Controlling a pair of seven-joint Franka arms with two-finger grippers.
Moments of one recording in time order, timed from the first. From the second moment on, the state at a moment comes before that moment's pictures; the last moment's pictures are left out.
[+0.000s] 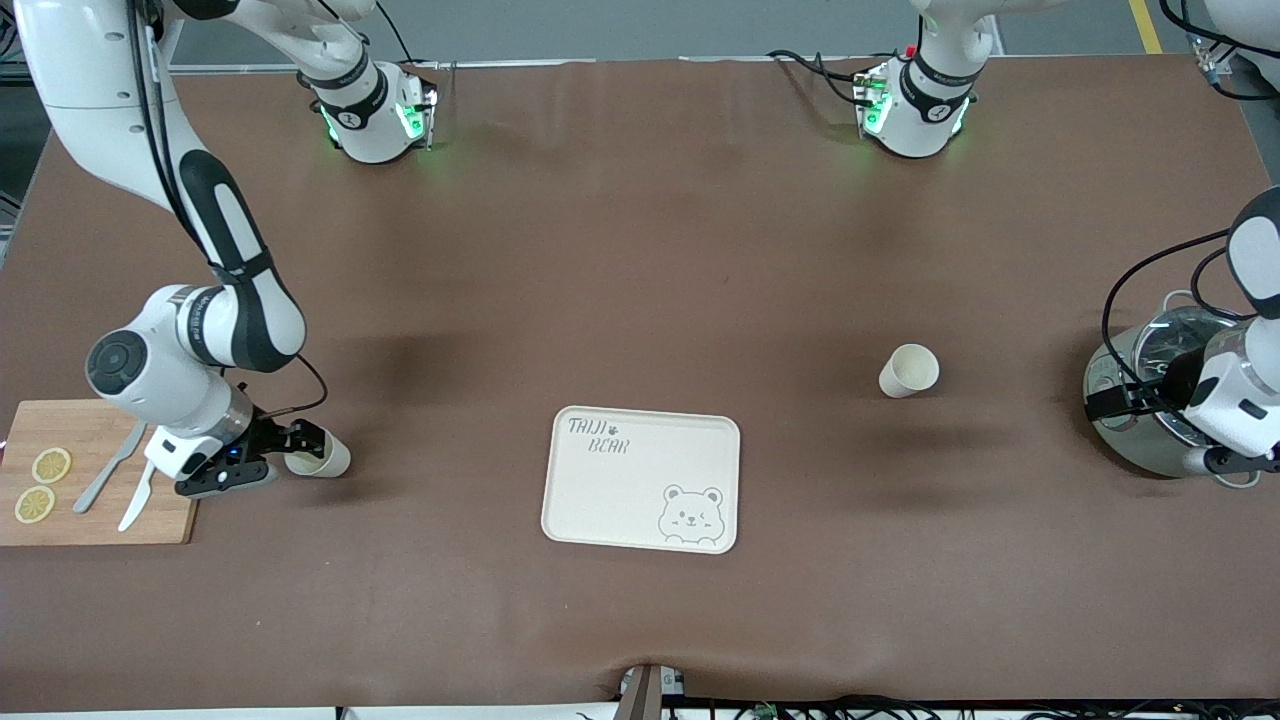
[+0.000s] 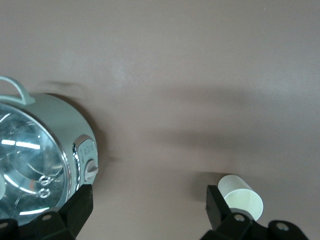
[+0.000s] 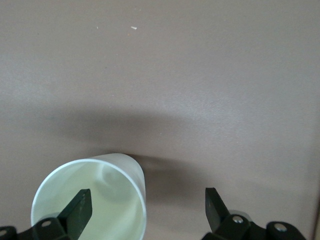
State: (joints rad) left arm 0.05 0.37 0.02 -1.52 0.02 1.87 -0.02; right arm -0.01 0.54 -0.05 -1.86 0.12 2.51 -0.35
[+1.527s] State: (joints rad) left arm 0.04 0.25 -0.16 -1.42 0.02 1.75 0.03; right arm -0.04 0.12 -0.08 -1.28 0.05 1.33 -0.24
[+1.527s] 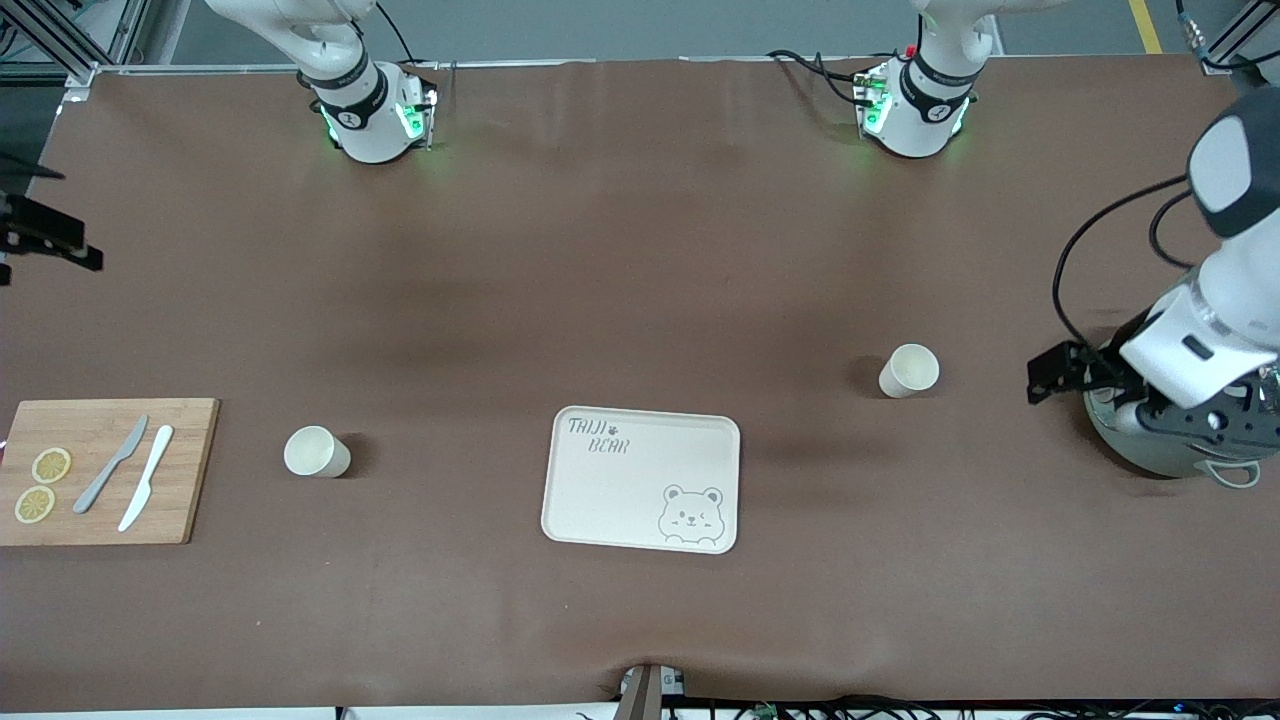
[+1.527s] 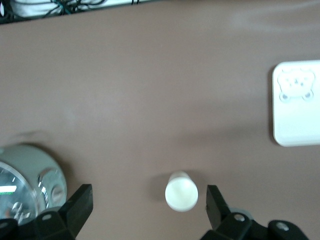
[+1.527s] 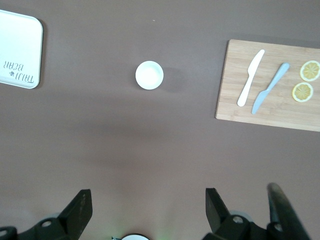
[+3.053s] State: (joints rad) left arm -0.04 0.06 -0.17 -1.43 0.02 1.46 -0.01; right arm -0.01 0.11 -0.06 -1.47 -0.03 1.52 -0.12
